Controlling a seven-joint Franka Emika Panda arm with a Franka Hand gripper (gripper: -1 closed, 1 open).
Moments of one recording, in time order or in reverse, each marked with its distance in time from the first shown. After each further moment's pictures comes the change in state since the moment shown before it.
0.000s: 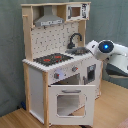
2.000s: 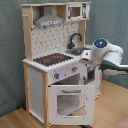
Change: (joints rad) arm -0.040 0.136 0.043 -0.129 0.284 0.181 -0.491
